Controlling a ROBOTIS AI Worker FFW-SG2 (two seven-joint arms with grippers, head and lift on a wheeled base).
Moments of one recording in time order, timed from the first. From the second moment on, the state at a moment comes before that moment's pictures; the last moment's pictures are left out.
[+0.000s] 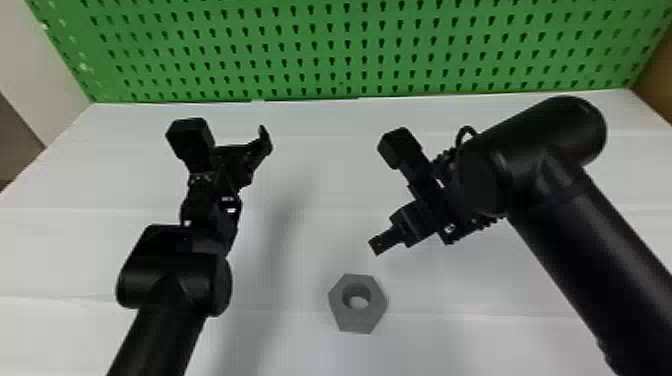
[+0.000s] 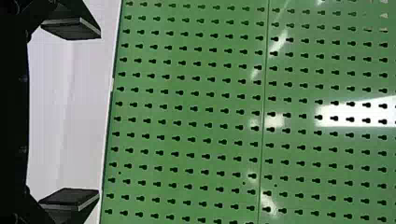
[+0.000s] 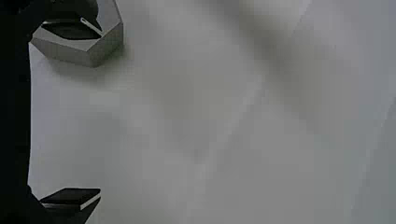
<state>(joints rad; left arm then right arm) -0.15 0.15 -0.07 -1.49 0.21 0.00 0.14 -0.58 -0.11 0.55 -1.59 -0.38 1.57 0.13</state>
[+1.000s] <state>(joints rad) -0.15 0.15 -0.07 -1.49 0.20 0.00 0.14 -0.63 -0.08 0.69 -1.39 -0.51 1.57 0.13</state>
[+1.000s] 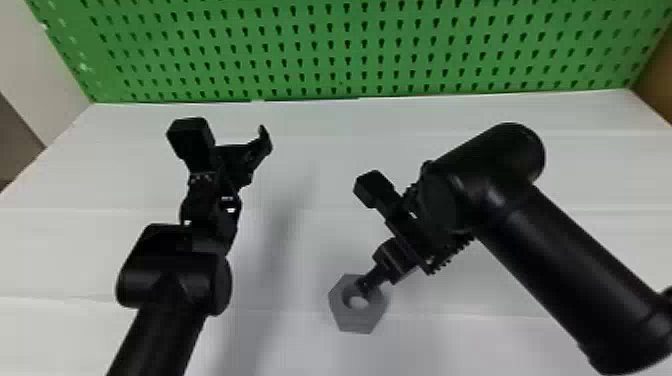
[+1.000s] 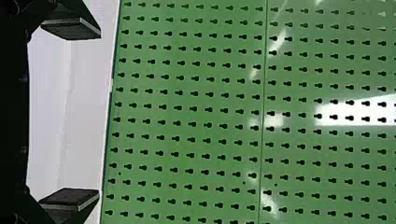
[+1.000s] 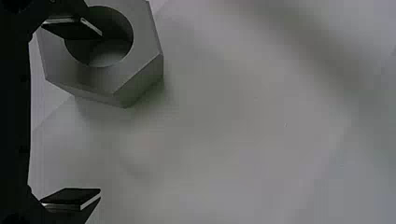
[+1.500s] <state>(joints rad) -0.15 0.15 -0.07 -1.49 0.20 0.00 0.14 -0.64 -0.07 0.71 -1.33 -0.51 1.54 0.15</state>
